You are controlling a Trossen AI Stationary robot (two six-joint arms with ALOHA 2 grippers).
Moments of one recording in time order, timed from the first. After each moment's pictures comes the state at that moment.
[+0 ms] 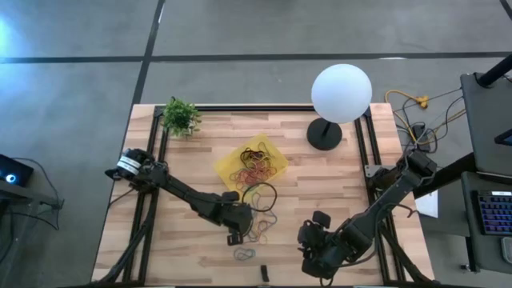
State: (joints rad) left arm -0.41 1.85 1.11 -0.38 -0.16 -0.54; right arm 0.77 1.75 1.37 -0.81 0.40 1.08
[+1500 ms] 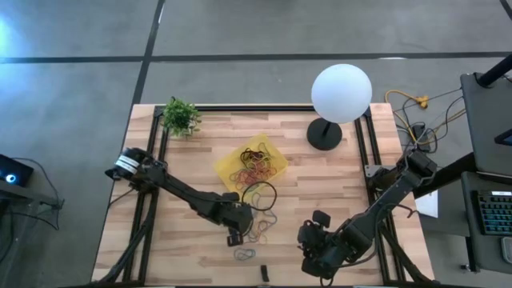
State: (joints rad) left arm -0.41 1.83 1.11 -0.38 -0.11 -0.57; right arm 0.77 1.75 1.37 -0.81 0.42 1.06
